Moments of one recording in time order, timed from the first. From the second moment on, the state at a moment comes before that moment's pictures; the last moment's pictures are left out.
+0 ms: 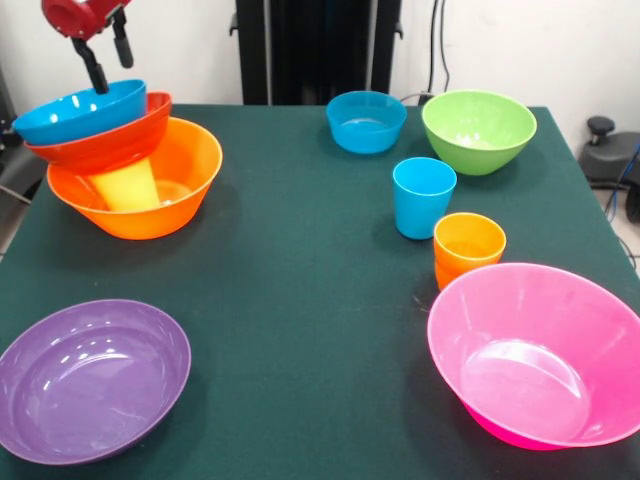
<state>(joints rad) -1.28 -0.78 0.92 1.90 -0.75 0.97 0.53</state>
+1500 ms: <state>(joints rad) -1.28 -0.66 0.92 1.87 -0.80 0.97 0.53</state>
